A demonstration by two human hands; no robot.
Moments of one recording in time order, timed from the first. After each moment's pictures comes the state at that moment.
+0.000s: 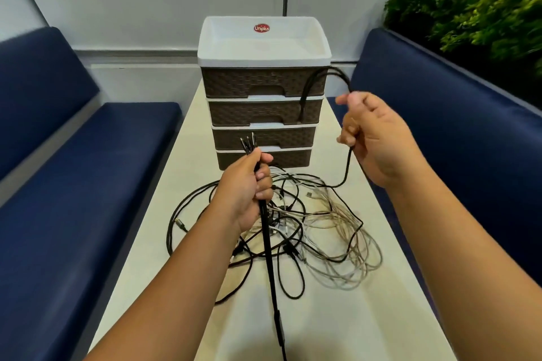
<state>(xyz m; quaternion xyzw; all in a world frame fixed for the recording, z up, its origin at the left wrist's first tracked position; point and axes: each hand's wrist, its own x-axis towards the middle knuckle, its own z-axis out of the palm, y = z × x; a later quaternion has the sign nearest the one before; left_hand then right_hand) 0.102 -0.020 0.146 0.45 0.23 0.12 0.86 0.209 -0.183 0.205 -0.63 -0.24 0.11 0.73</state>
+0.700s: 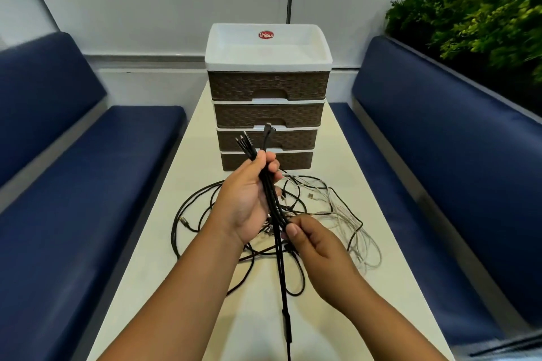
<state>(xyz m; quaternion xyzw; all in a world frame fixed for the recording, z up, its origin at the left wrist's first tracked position) 0.074 -0.035 0.152 0.43 0.14 0.14 0.88 0.088 -0.187 0.091 -0.76 -0.32 0.14 0.55</state>
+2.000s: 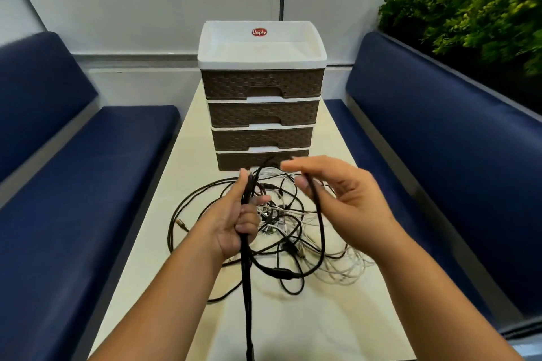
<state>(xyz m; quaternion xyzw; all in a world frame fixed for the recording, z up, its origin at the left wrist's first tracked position) 0.067 -0.009 0.118 0.36 0.33 -0.05 0.87 0.118 -0.192 0.178 -0.69 -0.45 0.01 0.57</state>
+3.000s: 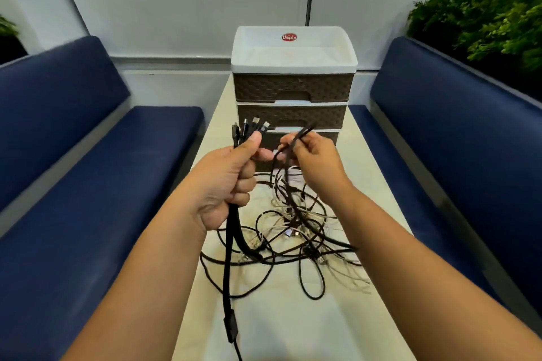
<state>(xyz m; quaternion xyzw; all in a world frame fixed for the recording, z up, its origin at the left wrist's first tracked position) 0.029 0.016 0.202 0.59 0.21 0.08 0.77 0.170 -0.085 0.155 -0.72 -0.26 0.14 0.63</state>
